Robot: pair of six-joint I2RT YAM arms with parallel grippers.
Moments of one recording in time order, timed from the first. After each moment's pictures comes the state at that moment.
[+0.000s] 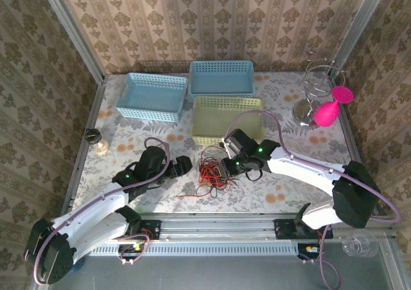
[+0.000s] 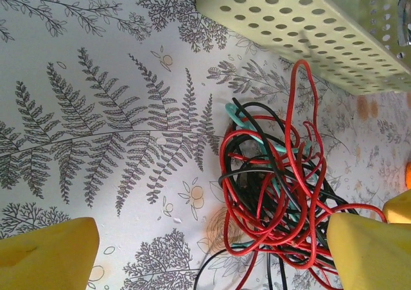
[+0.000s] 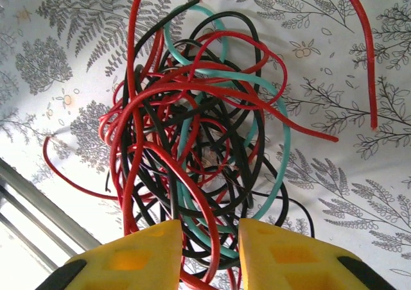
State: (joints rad) left arm -0.70 0.86 0.43 -0.32 0.12 -0.90; right arm 0.80 1.41 0.93 -0.59 -0.16 0.47
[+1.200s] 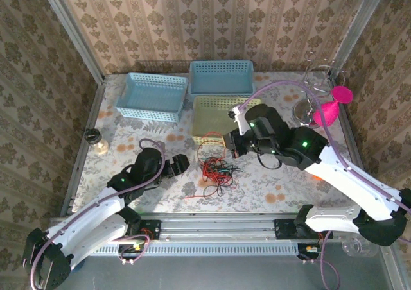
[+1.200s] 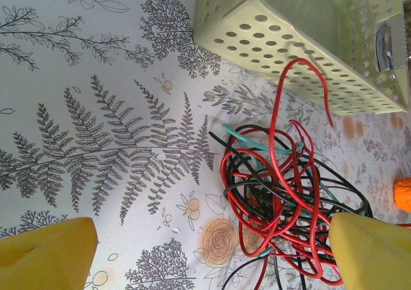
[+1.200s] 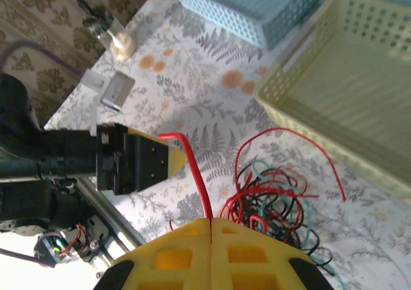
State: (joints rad) left arm -0.70 0.77 0.43 -0.35 0.07 -0.91; right arm 0.87 1.18 1.41 -0.86 0.02 0.39
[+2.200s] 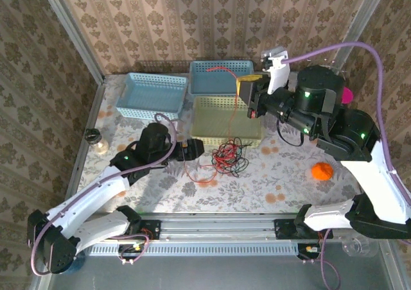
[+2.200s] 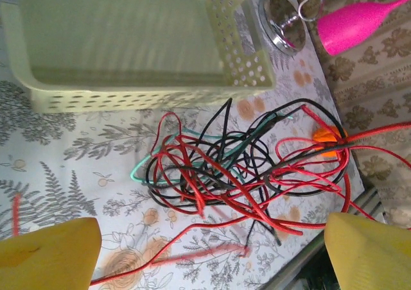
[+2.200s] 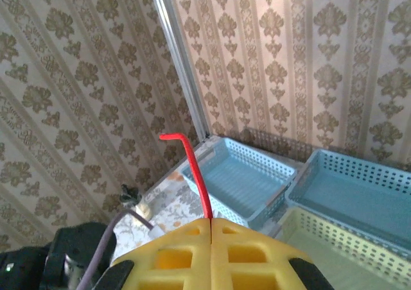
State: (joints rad) left arm -0.75 1.00 0.79 -0.38 0.26 -0.67; right arm 0.87 1.29 2.02 -0.87 0.21 0.24
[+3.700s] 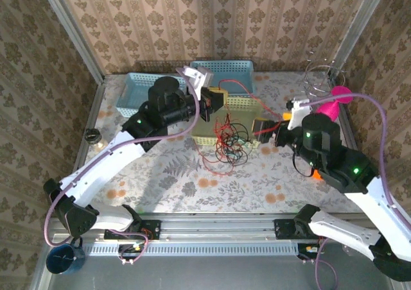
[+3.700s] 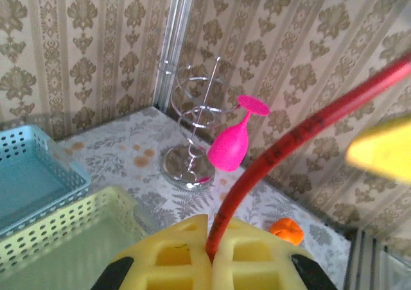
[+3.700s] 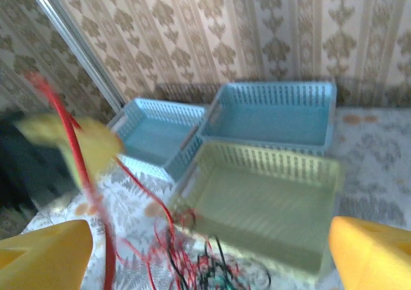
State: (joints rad) left arm -0.82 1.33 1.41 -0.21 0.31 -0.27; right arm 0.68 0.82 1.20 -0.75 0.28 0.40
